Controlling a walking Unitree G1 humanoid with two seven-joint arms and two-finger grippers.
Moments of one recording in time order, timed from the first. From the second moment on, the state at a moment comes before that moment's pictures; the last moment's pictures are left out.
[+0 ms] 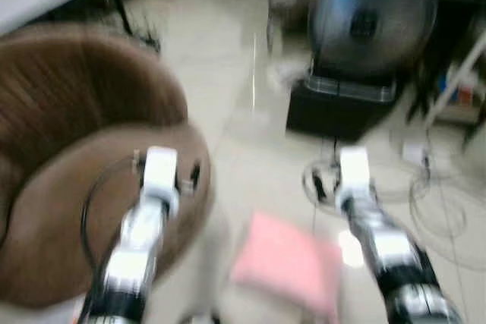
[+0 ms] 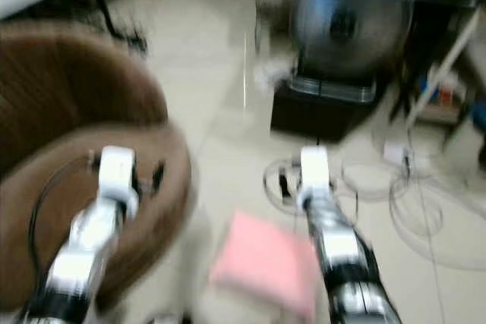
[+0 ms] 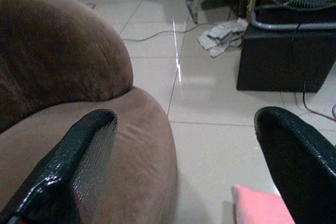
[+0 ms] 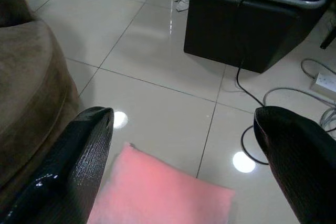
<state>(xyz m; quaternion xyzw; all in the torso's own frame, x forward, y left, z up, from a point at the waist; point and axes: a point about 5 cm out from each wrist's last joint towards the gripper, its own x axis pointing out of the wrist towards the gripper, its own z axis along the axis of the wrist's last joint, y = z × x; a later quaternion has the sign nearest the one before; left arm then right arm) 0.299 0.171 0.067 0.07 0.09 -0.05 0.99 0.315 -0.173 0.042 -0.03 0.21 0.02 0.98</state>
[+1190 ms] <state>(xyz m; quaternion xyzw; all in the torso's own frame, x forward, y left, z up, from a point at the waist) 0.301 0.167 0.065 0.08 0.11 -0.09 0.99 0.310 -0.177 0.030 -0.03 0.22 -0.01 0.98</state>
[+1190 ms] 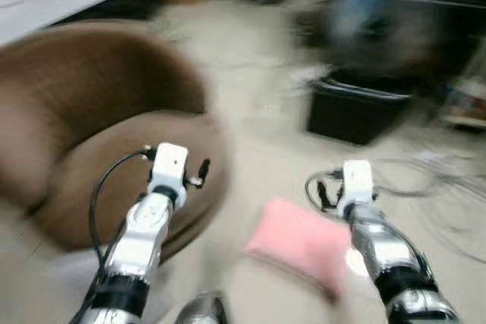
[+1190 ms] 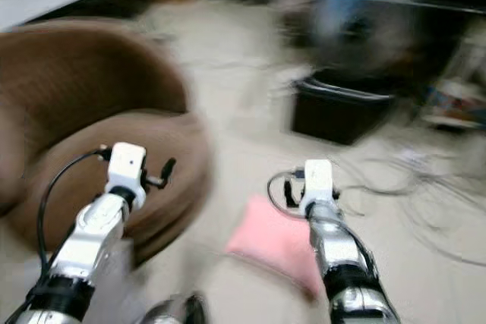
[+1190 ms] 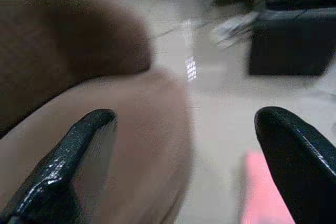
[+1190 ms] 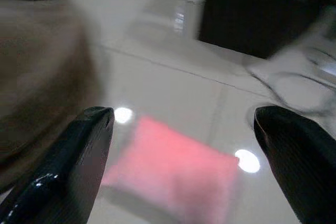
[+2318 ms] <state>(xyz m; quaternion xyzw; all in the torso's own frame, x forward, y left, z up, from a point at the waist) 0.301 0.174 0.067 0.09 0.11 -0.07 0.99 0.312 -0.163 0.029 -0.01 0.21 0.02 0.98</state>
